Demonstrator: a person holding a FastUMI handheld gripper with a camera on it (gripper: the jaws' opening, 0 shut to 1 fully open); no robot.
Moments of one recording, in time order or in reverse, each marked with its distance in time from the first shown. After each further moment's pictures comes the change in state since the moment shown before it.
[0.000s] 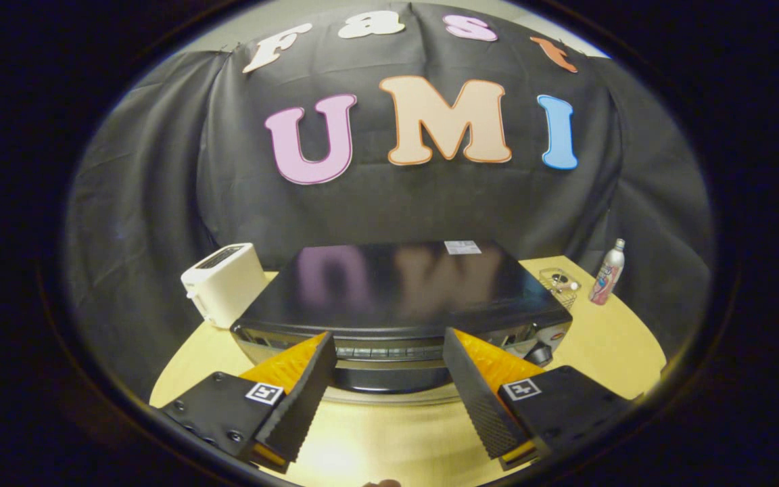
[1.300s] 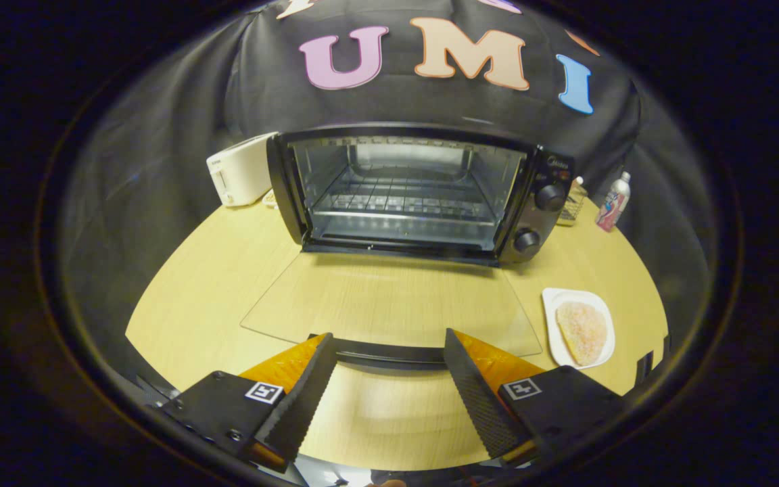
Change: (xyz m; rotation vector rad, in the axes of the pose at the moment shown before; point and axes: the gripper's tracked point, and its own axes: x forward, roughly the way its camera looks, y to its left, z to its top) arm -0.074 -0.001 -0.189 -0.107 0.369 0.031
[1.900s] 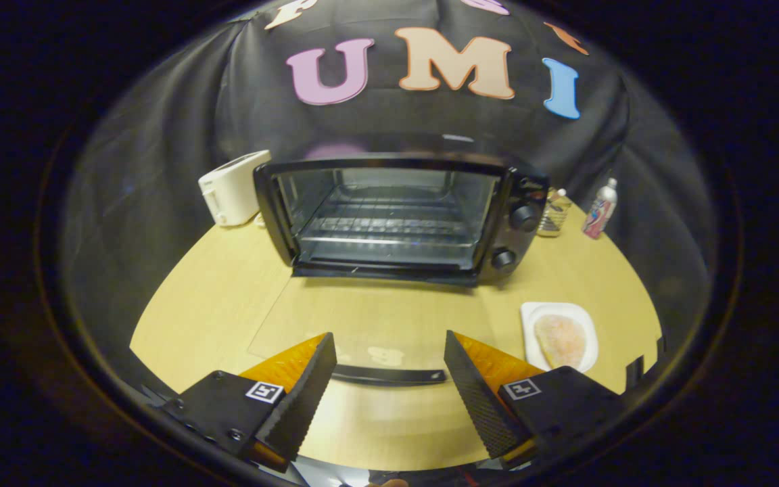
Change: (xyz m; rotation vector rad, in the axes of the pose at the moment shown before) arm -0.029 -0.044 0.052 0.038 -0.106 -0.072
